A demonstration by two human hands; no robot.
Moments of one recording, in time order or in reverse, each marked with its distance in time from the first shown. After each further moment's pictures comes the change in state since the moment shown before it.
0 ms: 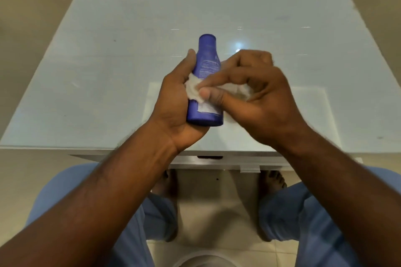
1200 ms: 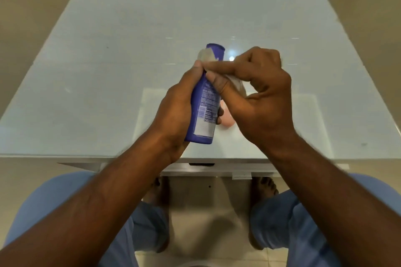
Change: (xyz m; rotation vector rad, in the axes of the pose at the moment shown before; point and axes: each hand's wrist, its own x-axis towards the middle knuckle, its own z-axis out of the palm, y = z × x) left_hand 0.004 -0.010 -0.001 0.556 0.154 0.208; right_hand 0.008 0.009 -0.006 -0.137 0.280 -0.063
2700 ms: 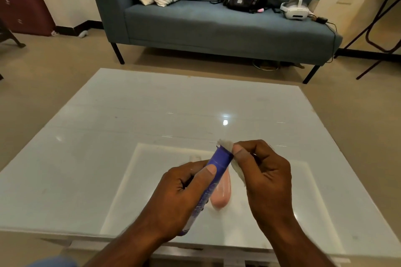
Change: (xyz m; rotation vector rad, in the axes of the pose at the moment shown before) left_hand 0.005 -0.001 -0.008 0.425 -0.110 0.318; right_hand 0.014 0.005 -0.012 0.272 0.105 0.349
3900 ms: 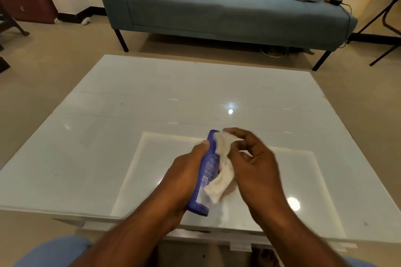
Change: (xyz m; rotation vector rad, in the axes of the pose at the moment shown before) left_hand 0.013 -0.008 0.007 -0.300 0.137 -0.536; right_hand -0.012 0.011 0.021 0.094 -0.096 0.303
